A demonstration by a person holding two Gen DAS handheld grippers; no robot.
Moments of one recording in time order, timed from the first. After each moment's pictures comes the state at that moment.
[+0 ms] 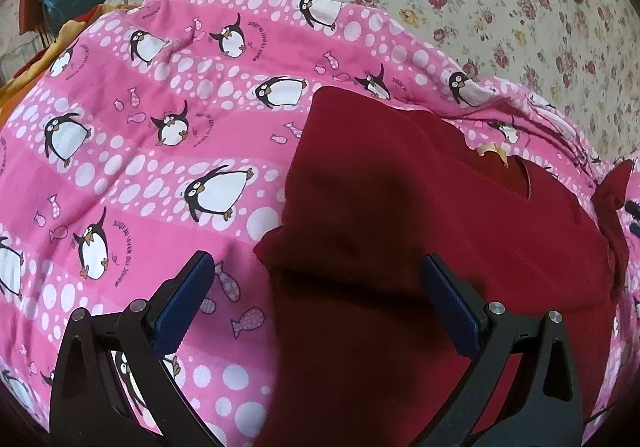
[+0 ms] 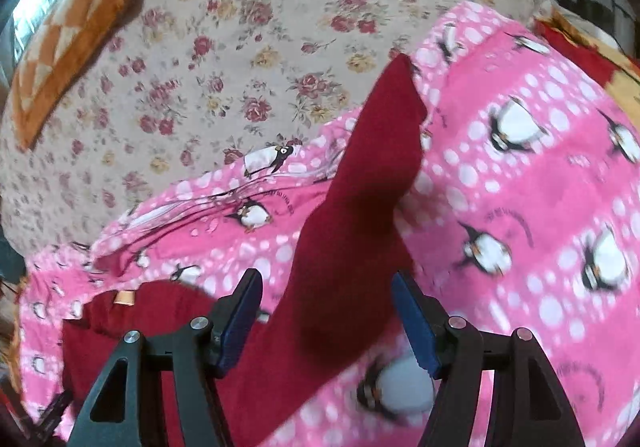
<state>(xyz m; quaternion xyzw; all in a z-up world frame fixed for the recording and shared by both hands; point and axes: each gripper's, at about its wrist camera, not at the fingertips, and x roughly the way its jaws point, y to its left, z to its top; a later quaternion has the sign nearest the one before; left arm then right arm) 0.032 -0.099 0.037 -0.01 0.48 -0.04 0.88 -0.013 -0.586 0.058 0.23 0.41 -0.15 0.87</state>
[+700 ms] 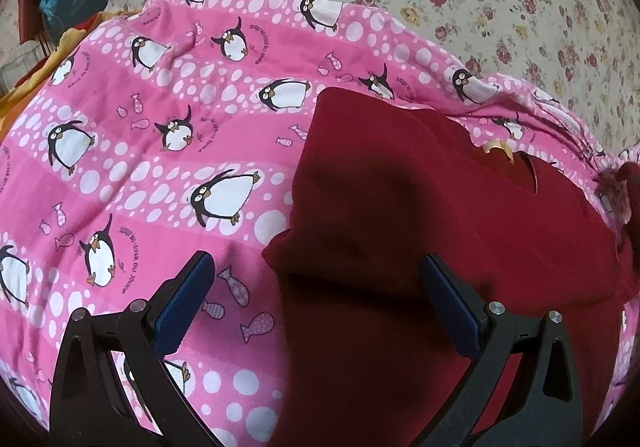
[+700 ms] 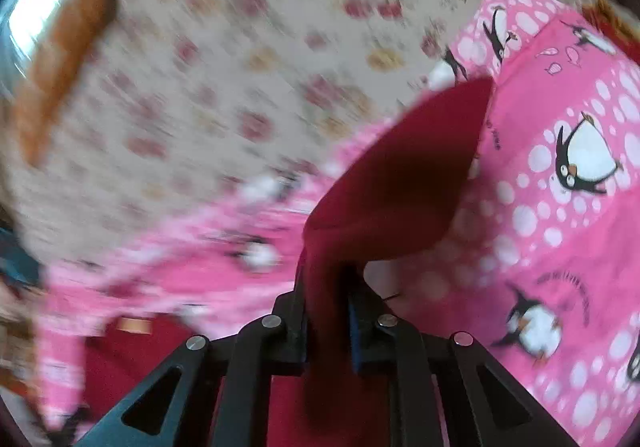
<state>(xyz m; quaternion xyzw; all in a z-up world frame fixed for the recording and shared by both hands) 0.030 -0.095 0.037 0.00 0.47 -0.04 0.88 -0.003 -0.636 0.066 0.32 0.37 -0.04 0.87</state>
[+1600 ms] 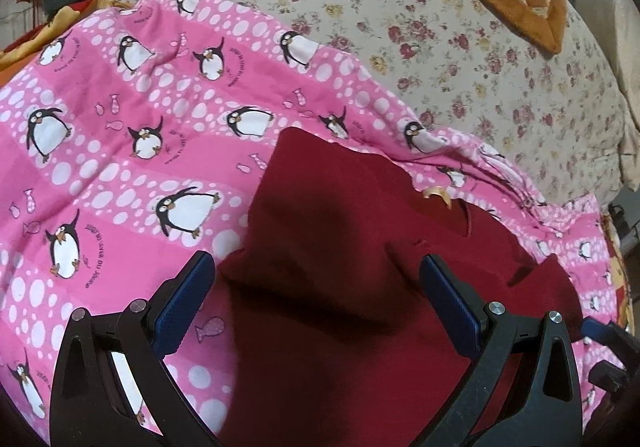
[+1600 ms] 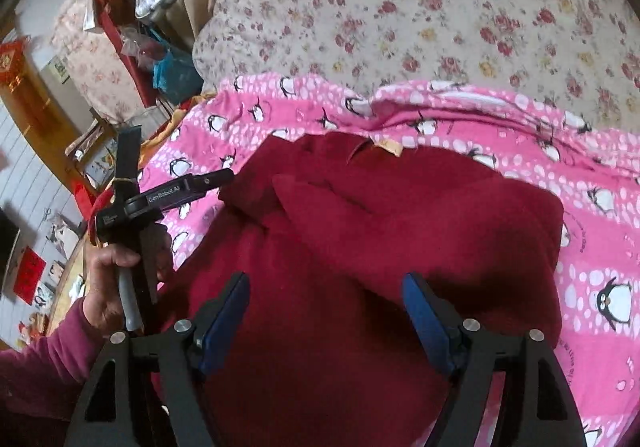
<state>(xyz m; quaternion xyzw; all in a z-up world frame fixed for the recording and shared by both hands) 0.023 -0.088 0.062 -0.11 0.43 -0.10 0.89 -0.096 -0.372 0.101 0.10 0.41 0.22 0.88</state>
